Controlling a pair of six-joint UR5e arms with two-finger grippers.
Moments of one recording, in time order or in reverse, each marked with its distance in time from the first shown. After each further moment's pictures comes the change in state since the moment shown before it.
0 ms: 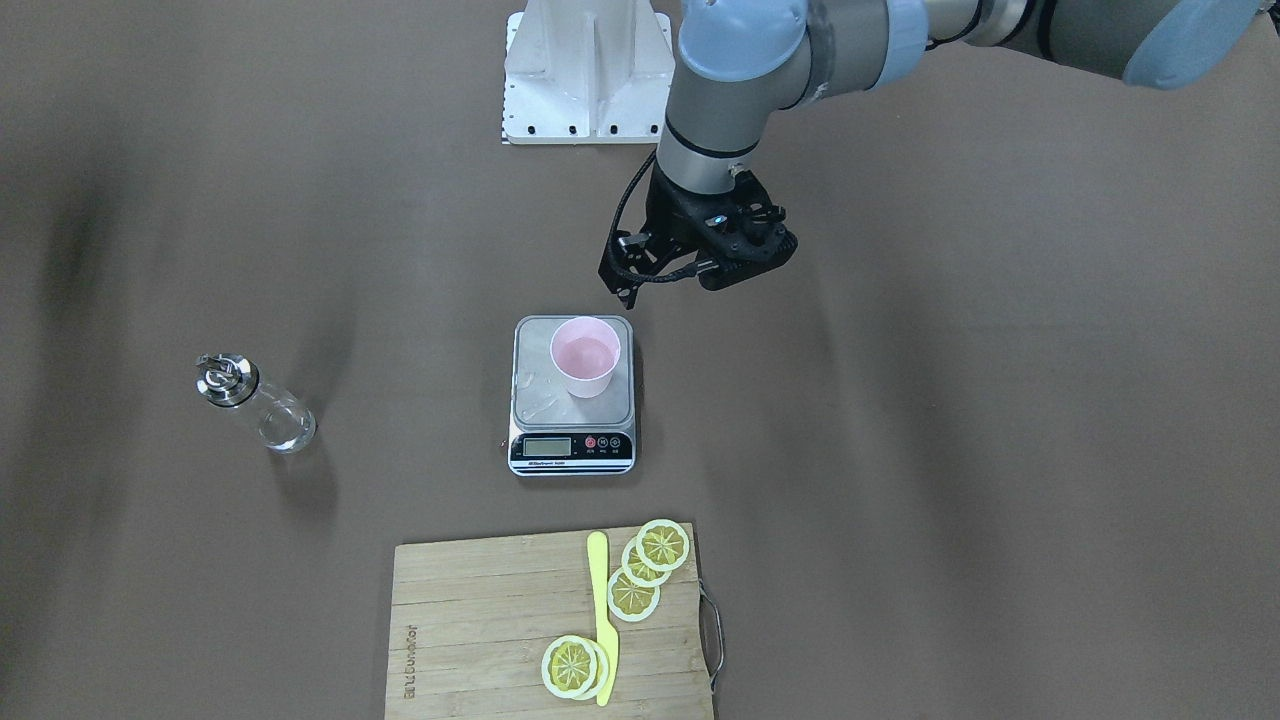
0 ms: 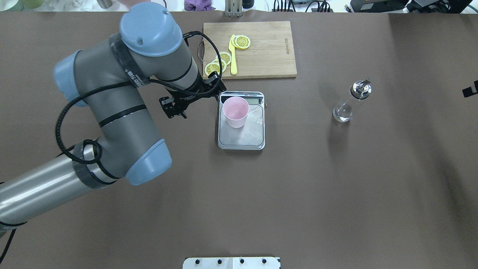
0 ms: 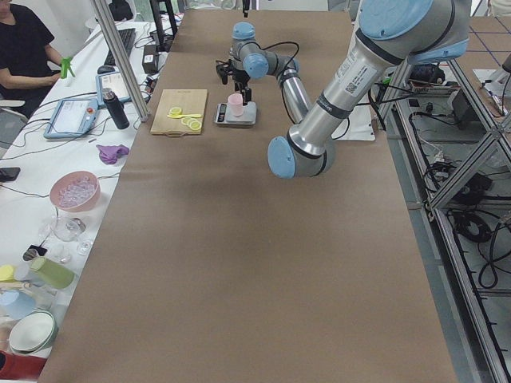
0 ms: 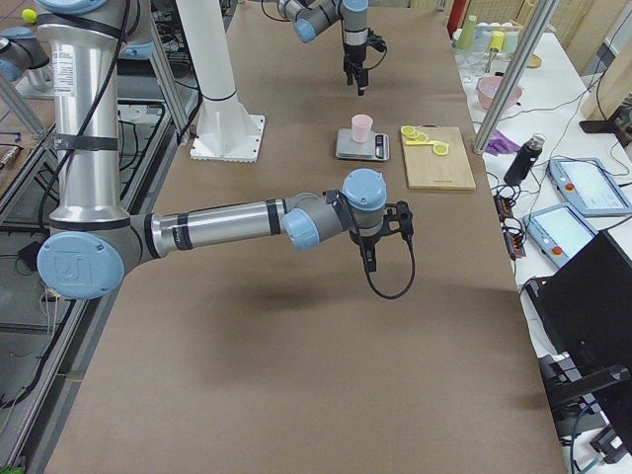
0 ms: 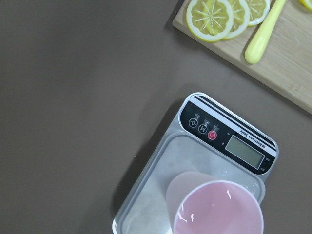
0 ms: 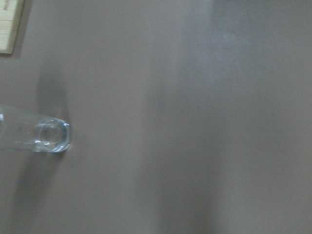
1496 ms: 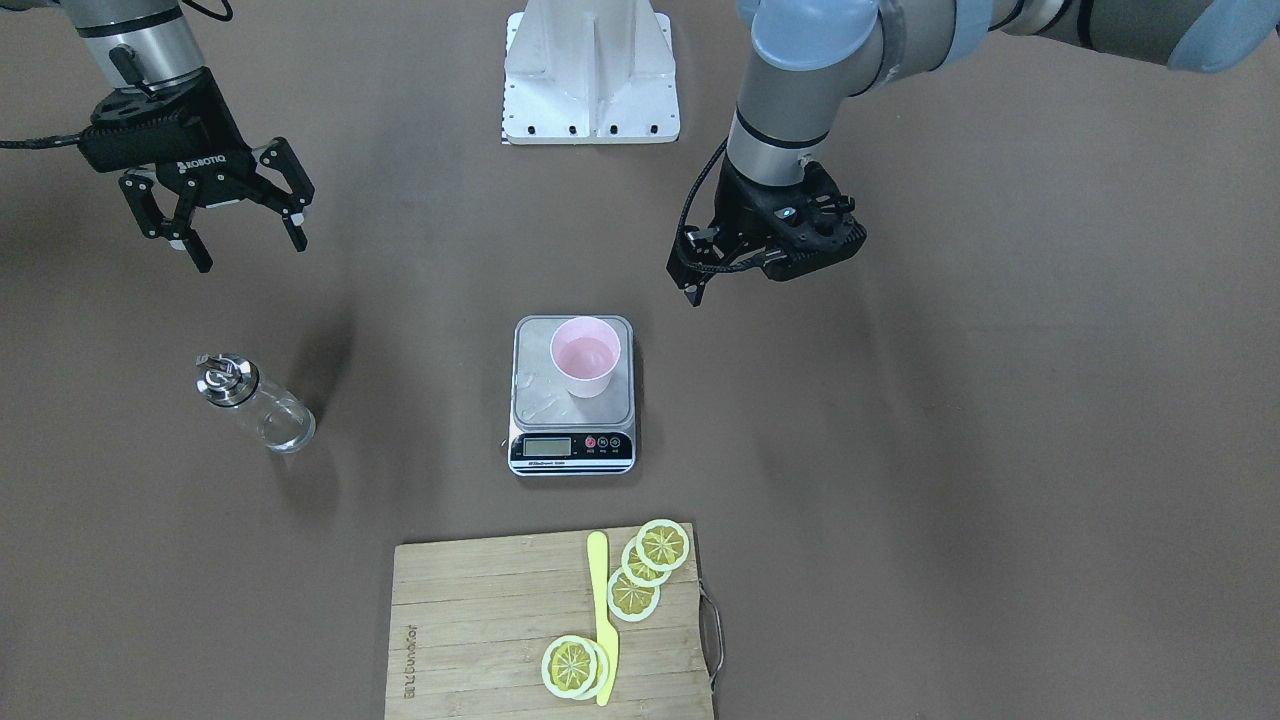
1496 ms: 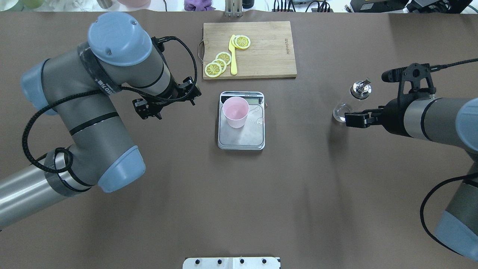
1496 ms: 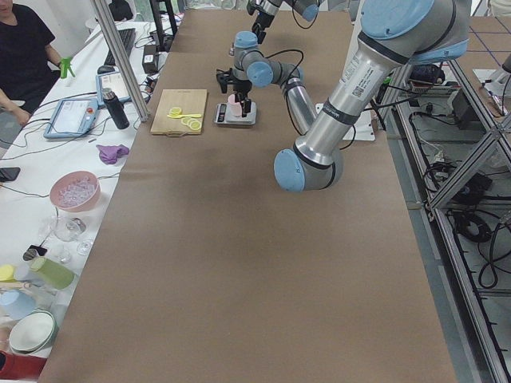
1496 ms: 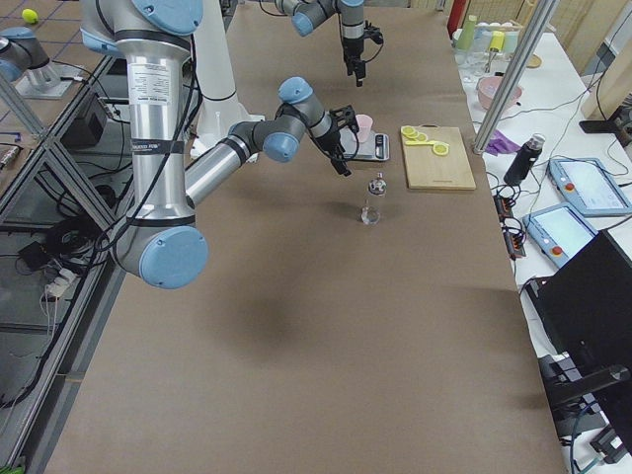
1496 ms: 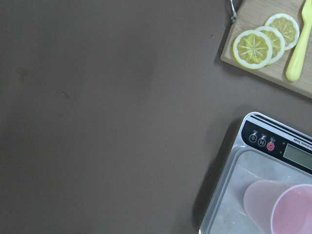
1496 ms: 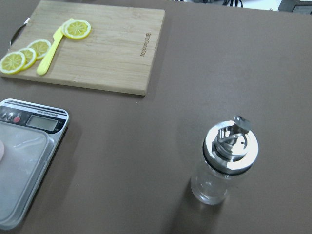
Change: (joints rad) left arm -0.012 0.096 -0.054 0.004 0.040 0.050; right arm -0.701 0.049 0.348 0.109 -0.873 0.597
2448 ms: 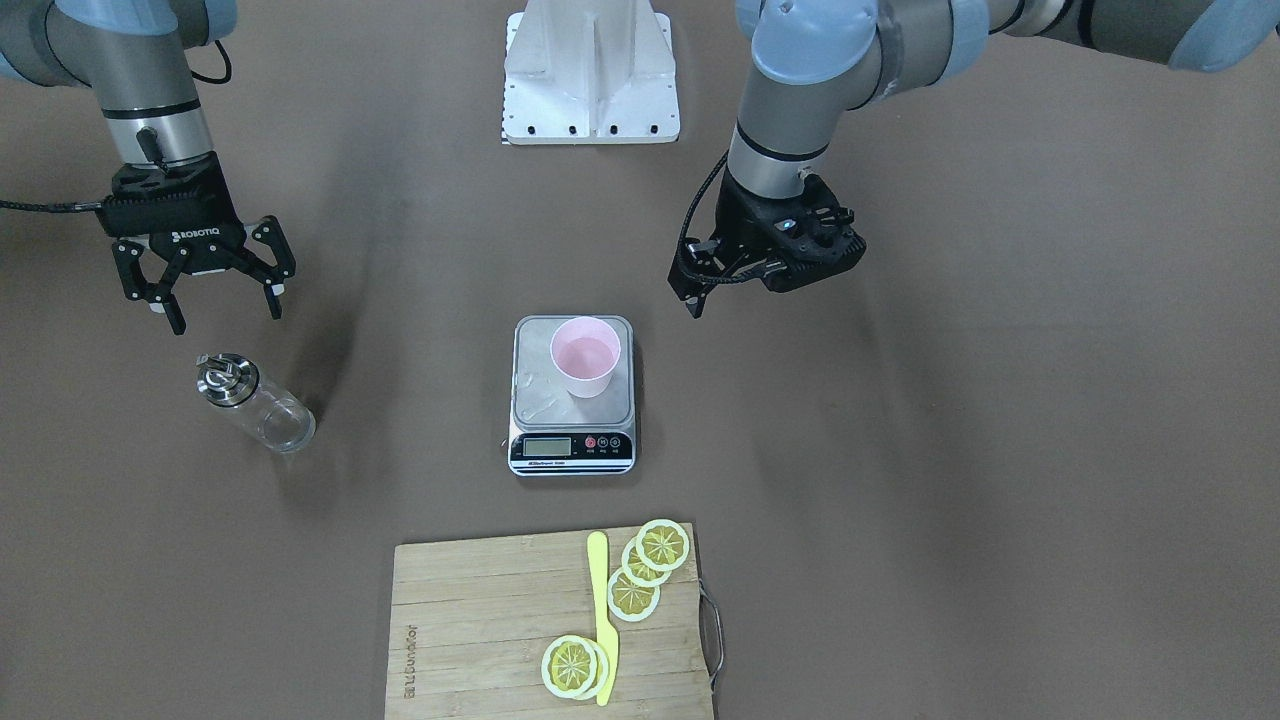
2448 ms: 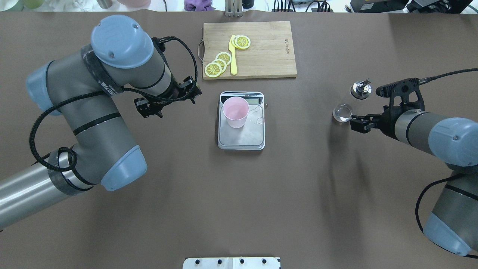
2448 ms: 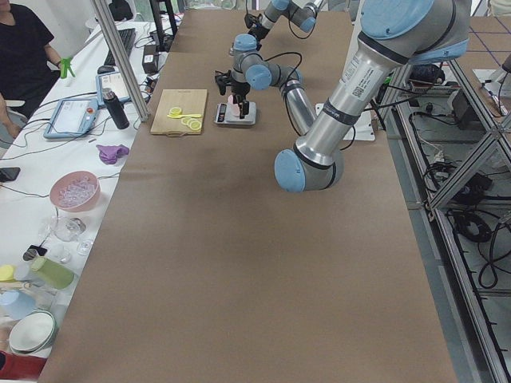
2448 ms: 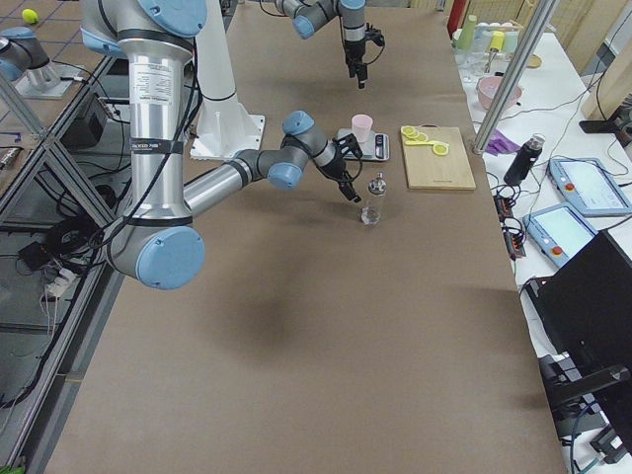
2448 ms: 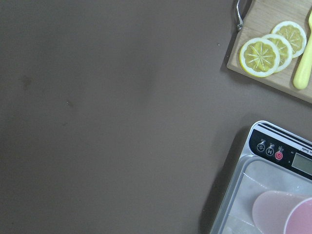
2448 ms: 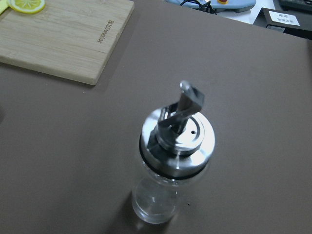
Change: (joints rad) left arm 0.002 0.002 0.025 -0.037 0.019 0.000; right arm -0.039 -0.047 -0.203 0.194 -0.141 -0.084
